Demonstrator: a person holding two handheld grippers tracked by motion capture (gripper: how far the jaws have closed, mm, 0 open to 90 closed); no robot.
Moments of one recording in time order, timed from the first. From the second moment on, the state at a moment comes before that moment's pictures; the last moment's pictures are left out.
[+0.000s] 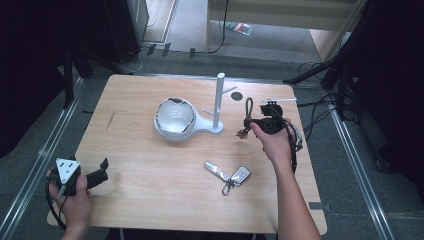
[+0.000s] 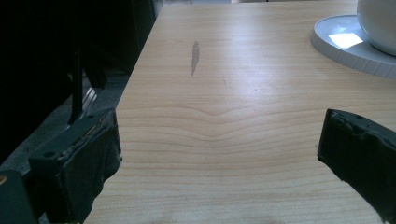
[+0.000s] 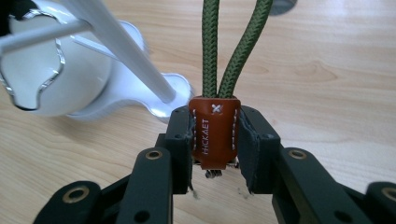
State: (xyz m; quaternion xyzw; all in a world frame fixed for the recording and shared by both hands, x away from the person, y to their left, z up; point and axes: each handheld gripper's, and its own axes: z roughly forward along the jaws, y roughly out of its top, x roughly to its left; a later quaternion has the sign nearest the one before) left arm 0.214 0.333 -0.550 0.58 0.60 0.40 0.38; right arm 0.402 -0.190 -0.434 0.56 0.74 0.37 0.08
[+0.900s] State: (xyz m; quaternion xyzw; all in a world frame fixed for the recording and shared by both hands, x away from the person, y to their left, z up) left arm 0.214 0.333 -0.550 0.58 0.60 0.40 0.38; right arm 0.396 -0.184 -0.414 0.42 0.71 0.54 0.16
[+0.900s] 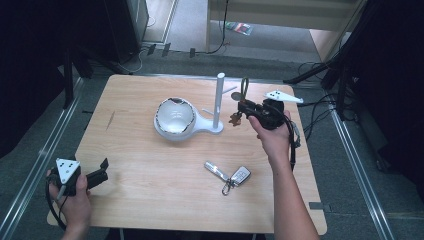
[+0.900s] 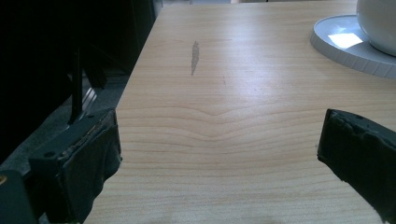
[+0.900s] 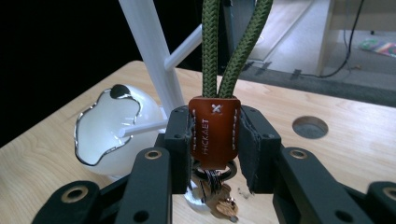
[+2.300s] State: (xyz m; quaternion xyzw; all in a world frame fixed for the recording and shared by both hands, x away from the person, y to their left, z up) left arm 0.214 0.333 -0.550 0.58 0.60 0.40 0.38; right arm 0.414 -0.168 -0.432 0.36 0.76 0.52 0.12
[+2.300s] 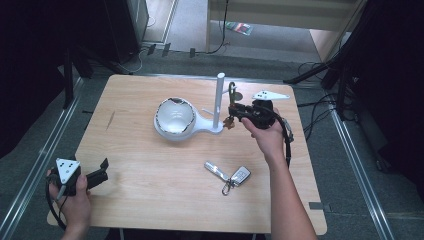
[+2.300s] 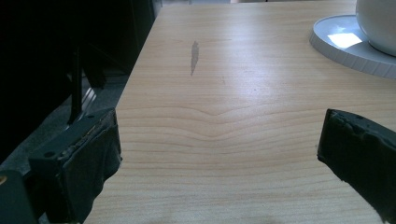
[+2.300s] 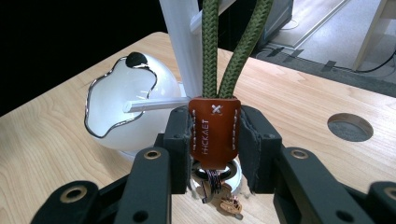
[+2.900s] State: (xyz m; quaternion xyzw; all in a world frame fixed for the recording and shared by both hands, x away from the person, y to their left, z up) left arm 0.214 0.334 -0.550 0.58 0.60 0.40 0.38; right arm 0.413 -0.163 -0.439 0.35 0.78 0.51 0.12
